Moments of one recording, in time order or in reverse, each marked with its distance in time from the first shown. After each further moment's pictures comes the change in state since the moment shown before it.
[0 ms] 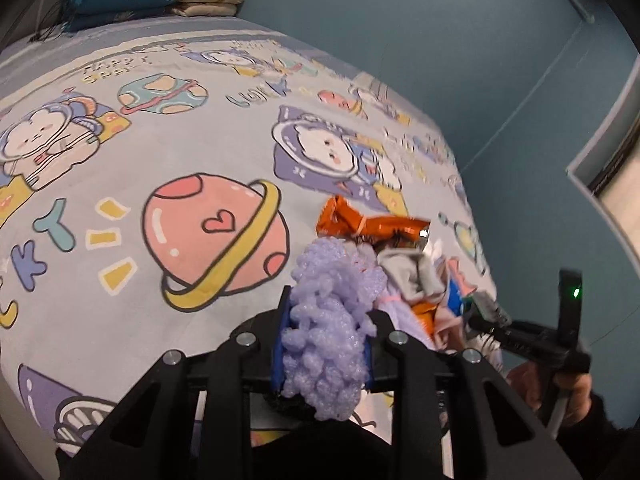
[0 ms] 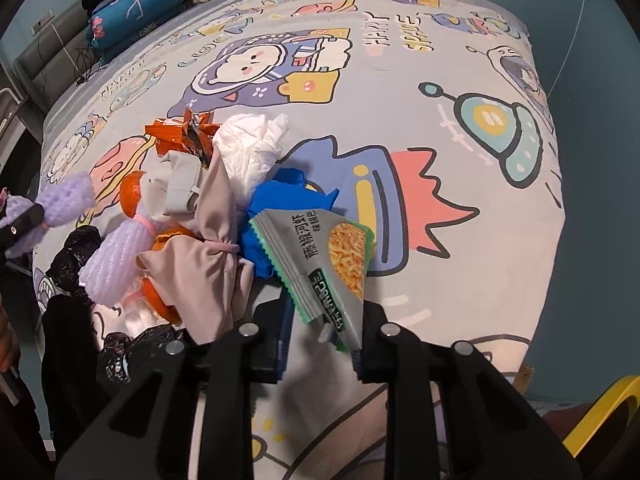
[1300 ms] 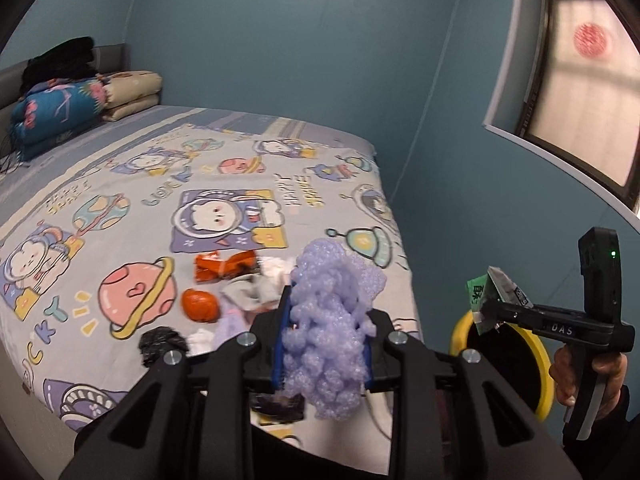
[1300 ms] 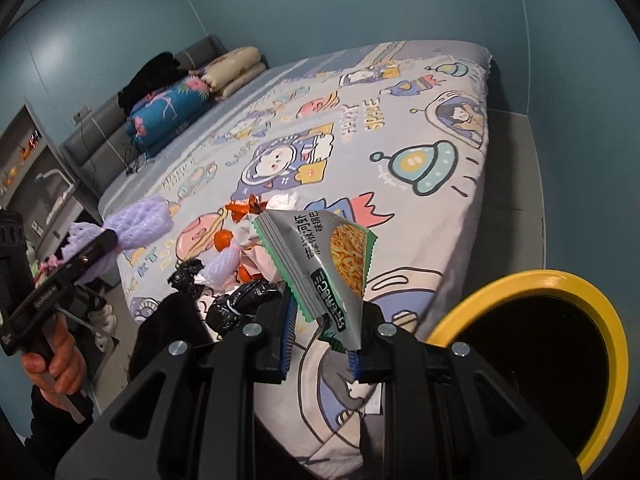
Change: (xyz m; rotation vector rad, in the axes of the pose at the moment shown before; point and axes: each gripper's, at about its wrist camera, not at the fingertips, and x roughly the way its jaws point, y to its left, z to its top) left arm -0.094 -0.219 -0.055 0.372 -0.139 -0.023; right arm -0.211 -0.077 -0.096 0.169 -0.299 0.177
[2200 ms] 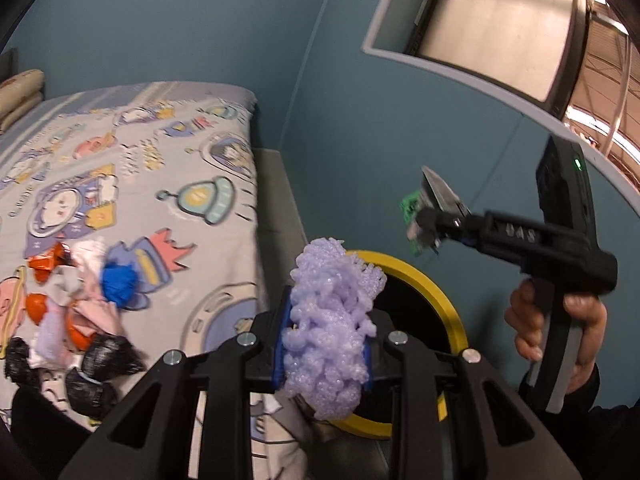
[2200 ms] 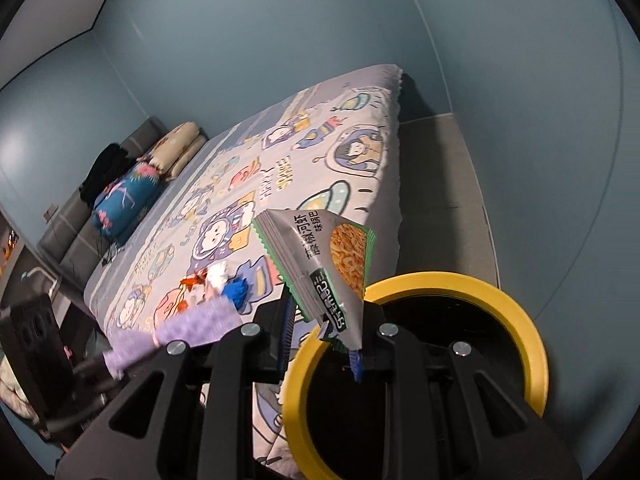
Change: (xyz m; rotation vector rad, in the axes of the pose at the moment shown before) left arm 0.067 -0.178 -0.031 0.170 0.202 -0.332; right arm -0.091 -0.130 -0.008 0.279 -0.155 -0.102
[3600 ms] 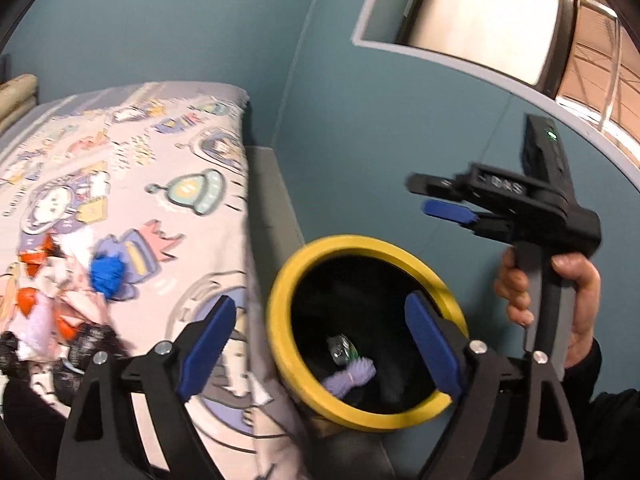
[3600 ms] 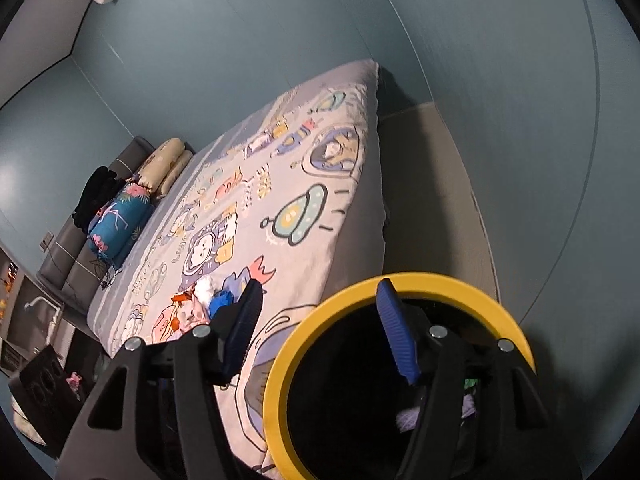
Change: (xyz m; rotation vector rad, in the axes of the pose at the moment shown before) left arm 0.001 -0.005 -0.016 0.015 -0.019 0.021; right arm 0.002 -0.024 0.004 0.058 -0.033 -0.005
